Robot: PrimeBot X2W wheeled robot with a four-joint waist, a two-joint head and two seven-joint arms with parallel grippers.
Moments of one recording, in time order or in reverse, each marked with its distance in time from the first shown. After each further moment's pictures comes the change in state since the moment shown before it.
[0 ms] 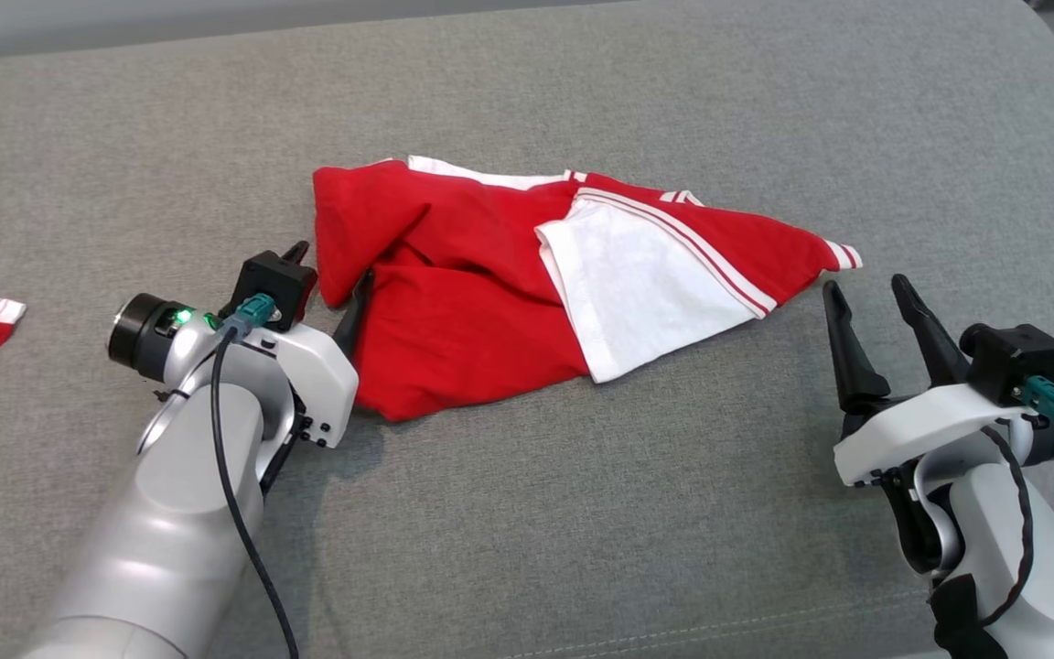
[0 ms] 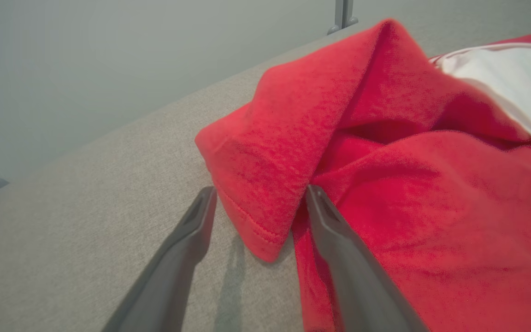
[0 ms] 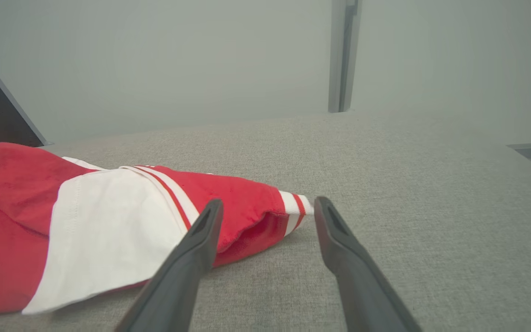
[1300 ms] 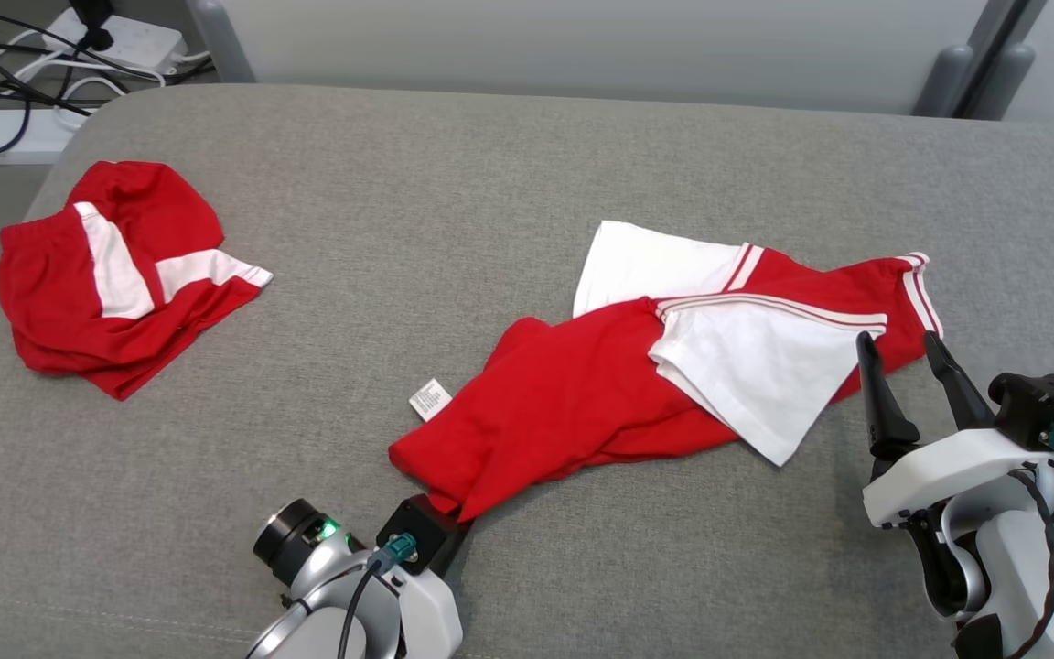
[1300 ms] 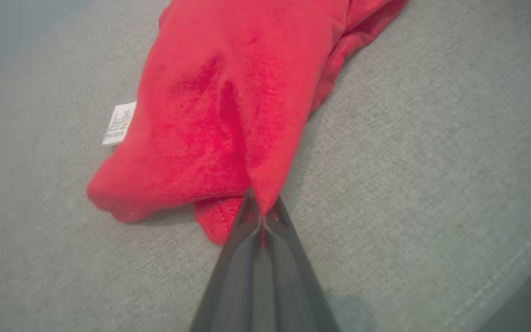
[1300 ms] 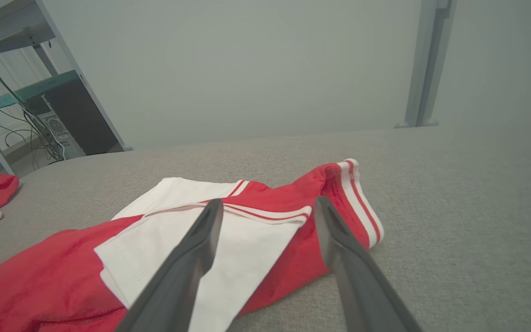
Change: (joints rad) left arm 0.396 0.004 -0.219 -0.293 0.036 -0.027 0.104; right arm 0.070 -0.015 -0.041 0.032 0.032 0.000 0.000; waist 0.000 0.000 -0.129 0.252
